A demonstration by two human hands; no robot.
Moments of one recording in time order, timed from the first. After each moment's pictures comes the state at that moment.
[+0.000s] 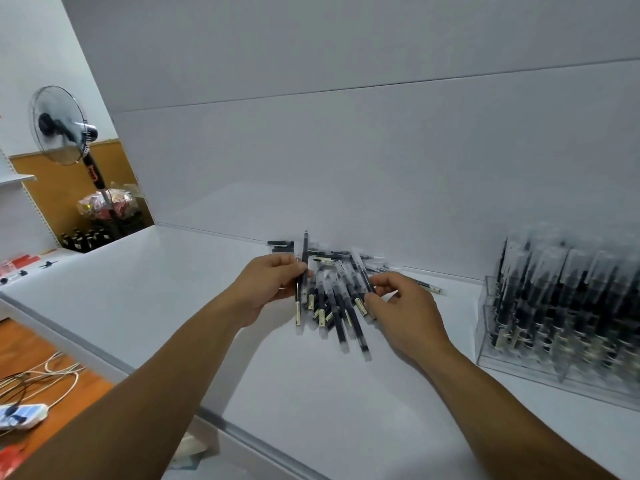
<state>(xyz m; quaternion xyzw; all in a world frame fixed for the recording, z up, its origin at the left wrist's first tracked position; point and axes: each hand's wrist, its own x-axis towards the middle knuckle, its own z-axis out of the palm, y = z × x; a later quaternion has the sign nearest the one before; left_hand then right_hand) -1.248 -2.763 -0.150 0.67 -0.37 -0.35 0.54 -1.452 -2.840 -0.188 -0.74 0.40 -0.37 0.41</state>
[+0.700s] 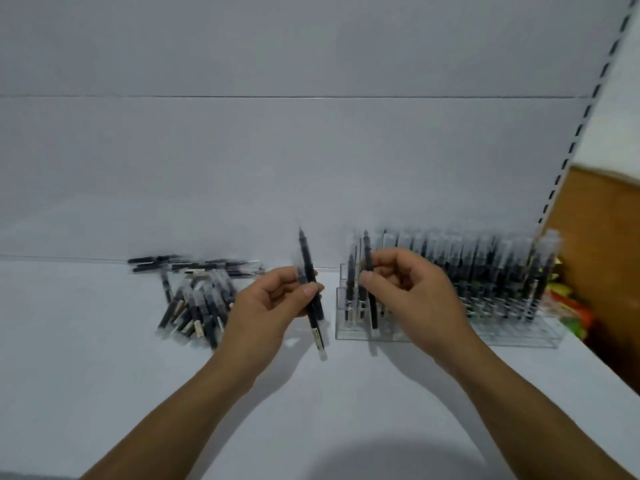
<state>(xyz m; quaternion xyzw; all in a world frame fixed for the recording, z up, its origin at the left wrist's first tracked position) -1.425 -2.760 -0.148 0.48 -0.49 -0.38 0.63 -1.609 -2.810 -0.134 -0.69 0.39 -0.49 0.36</state>
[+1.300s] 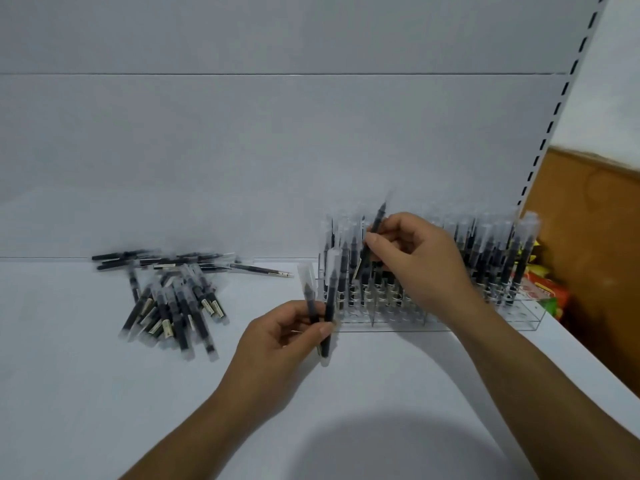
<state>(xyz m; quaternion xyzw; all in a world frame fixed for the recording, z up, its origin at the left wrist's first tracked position) -1.462 -2.757 -0.184 0.44 -0.48 -0.47 0.59 -1.637 -2.845 -0.124 -0.69 0.44 -0.51 0.29</state>
